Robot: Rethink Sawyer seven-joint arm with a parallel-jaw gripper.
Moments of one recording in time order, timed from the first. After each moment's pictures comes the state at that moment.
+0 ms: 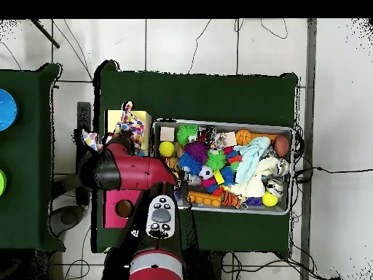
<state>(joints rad) 0.12 -0.54 -0.06 1.64 0.20 0.09 1.93</state>
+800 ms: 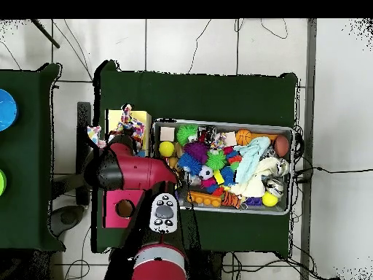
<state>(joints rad) 0.11 -0.51 -0.04 1.65 0.20 0.01 1.93</state>
